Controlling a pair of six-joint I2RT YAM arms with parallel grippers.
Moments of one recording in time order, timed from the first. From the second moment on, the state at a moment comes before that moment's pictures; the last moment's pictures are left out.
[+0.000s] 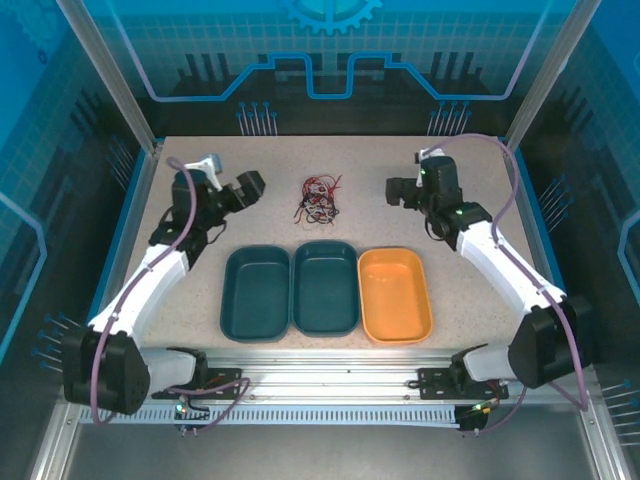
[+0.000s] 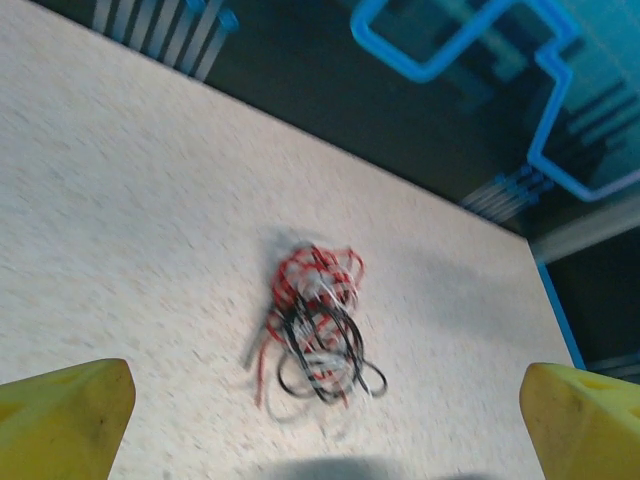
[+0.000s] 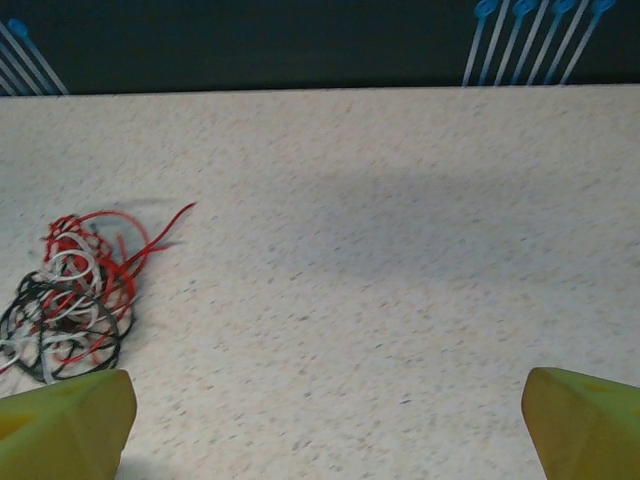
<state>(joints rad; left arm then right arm) -0.15 1.24 0.92 -0.09 0.19 -0.62 0.32 1.38 1.15 -0.39 0.21 0.24</state>
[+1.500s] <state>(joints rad) -0.28 1.99 1.36 -0.17 0.26 -0.75 0.41 2.31 2.08 -0.77 -0.16 0.40</state>
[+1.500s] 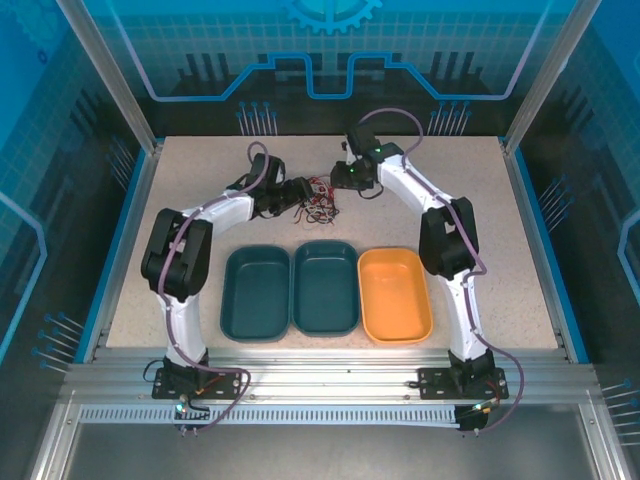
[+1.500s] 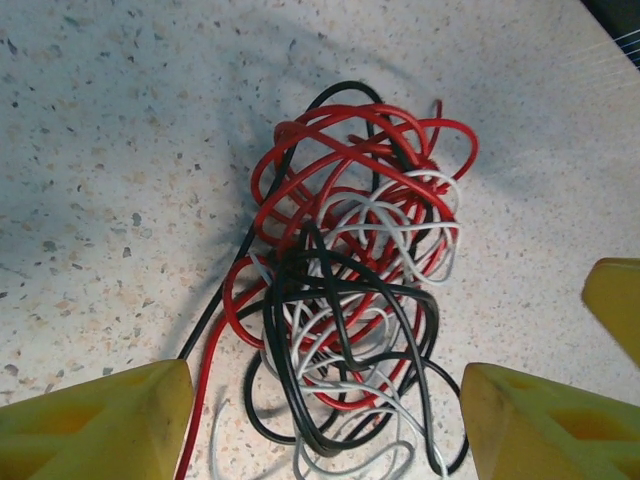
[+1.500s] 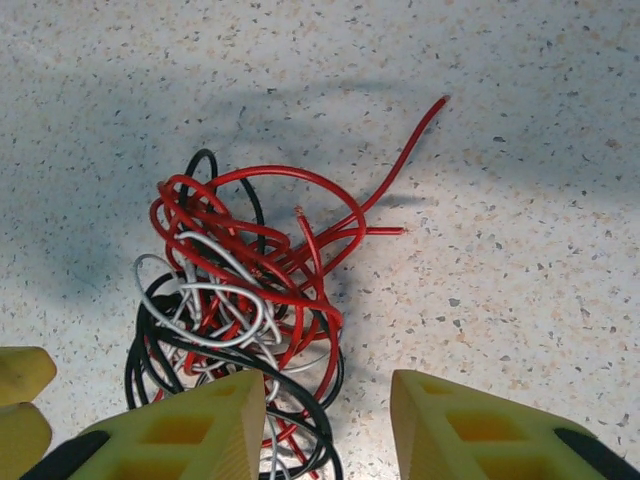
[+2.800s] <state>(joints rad) -0.32 2.20 1.62 -0.20 0.37 -0.81 0.37 2.39 2.02 -0.78 -0.19 0.41</state>
